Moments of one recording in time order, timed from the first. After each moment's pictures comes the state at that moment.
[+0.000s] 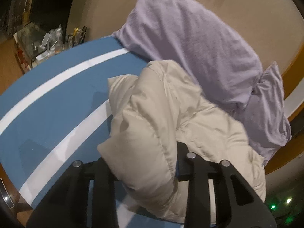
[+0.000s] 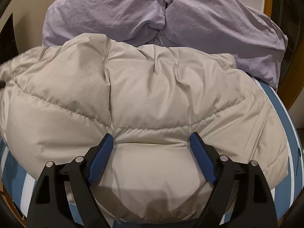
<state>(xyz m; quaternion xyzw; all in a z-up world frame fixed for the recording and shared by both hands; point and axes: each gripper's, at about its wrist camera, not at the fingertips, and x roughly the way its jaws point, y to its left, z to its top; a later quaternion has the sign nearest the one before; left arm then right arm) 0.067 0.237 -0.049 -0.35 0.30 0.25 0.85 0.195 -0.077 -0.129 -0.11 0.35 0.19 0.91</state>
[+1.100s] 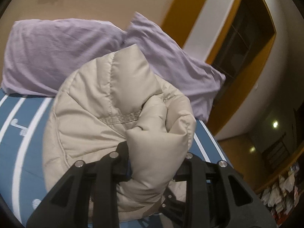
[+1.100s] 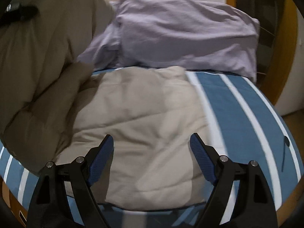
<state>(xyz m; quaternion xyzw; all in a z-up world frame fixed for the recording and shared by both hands) 0.206 -0.053 0.060 -0.19 0.29 -0.03 0.94 0.214 -0.206 -0.096 -0.02 0.32 0.16 0.93</state>
